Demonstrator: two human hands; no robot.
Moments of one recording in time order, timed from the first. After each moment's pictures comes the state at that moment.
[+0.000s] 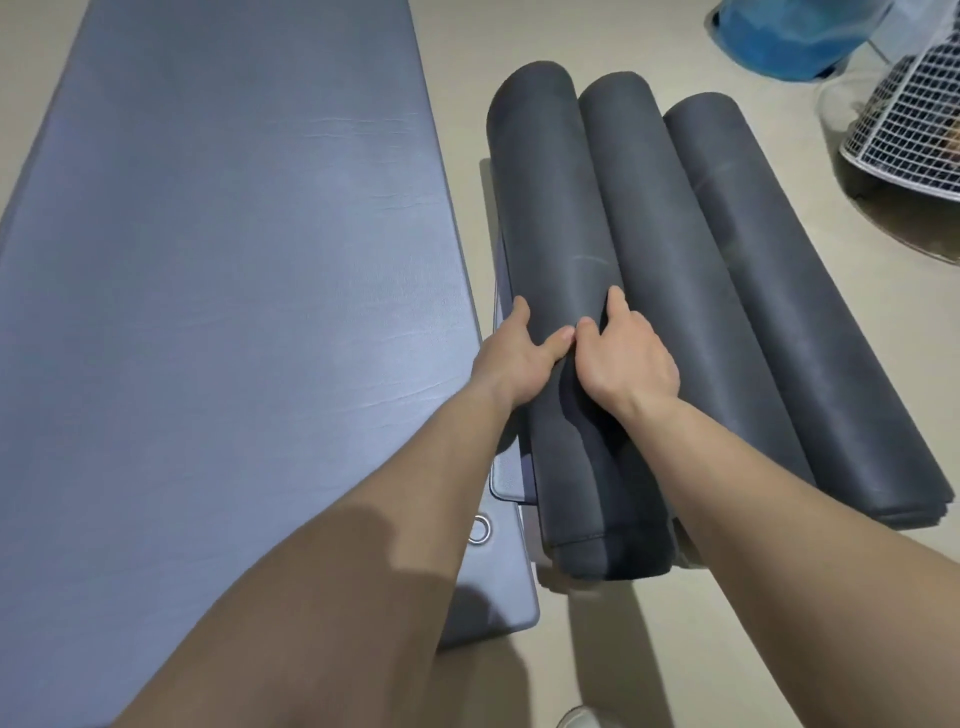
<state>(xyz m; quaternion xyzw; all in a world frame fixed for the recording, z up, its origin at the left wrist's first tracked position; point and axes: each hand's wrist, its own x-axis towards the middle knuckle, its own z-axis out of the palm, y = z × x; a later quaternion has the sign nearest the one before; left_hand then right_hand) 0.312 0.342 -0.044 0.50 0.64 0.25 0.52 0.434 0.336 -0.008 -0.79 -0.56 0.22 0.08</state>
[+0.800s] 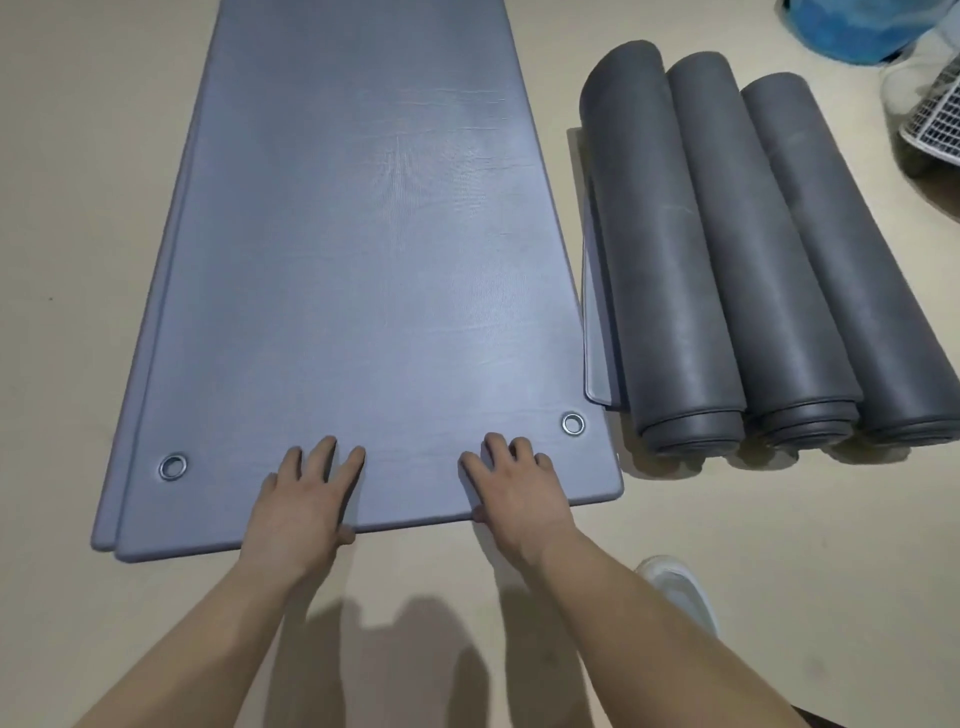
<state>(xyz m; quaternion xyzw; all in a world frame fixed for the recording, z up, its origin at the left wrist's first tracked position) 0.013 0.031 -0.083 0.68 0.70 -0.17 0.16 0.272 0.091 -0.081 -0.49 -0.85 0.13 -0.14</state>
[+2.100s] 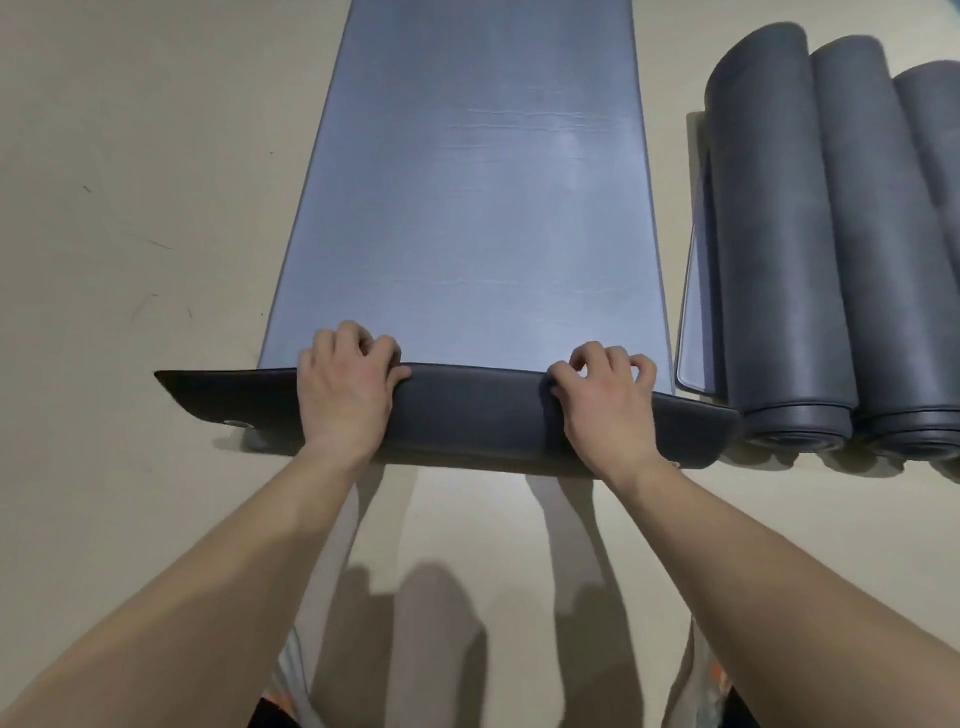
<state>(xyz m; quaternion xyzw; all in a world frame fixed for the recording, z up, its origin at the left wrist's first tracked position) -0.030 0.042 0.004 0.60 0.80 0.05 -0.06 0.238 0.112 -0.015 -0.52 -0.85 0.00 0.03</state>
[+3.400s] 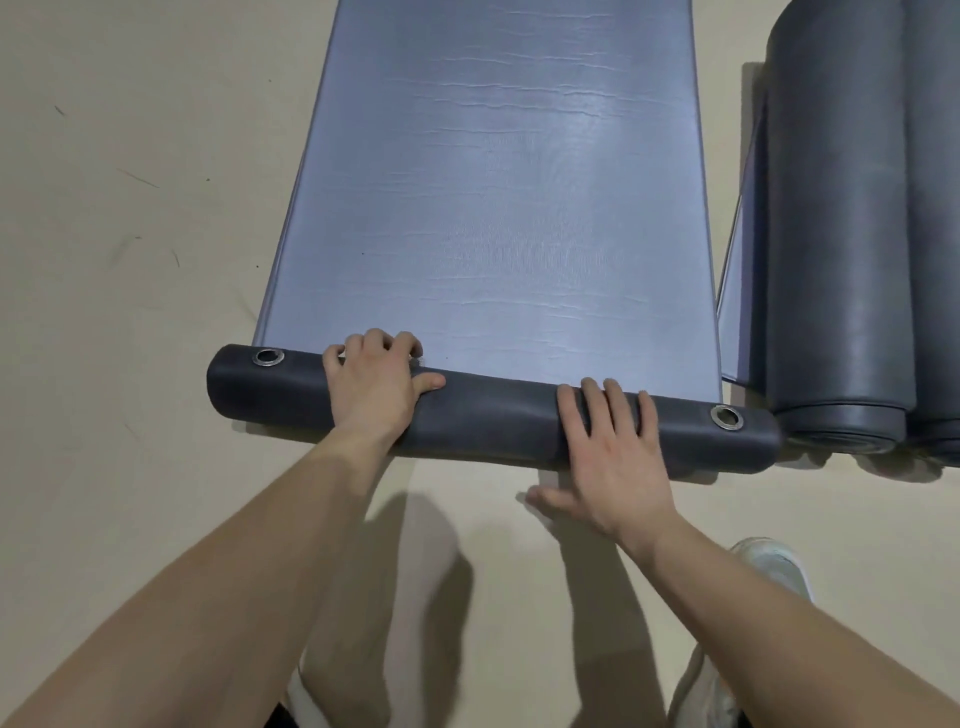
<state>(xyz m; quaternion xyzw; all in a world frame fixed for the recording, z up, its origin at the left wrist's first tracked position) -0.030 0.044 -0.066 0.54 0.83 -0.01 0.11 0.247 0.058 -0.059 -0.47 -0.88 0.04 -0.09</state>
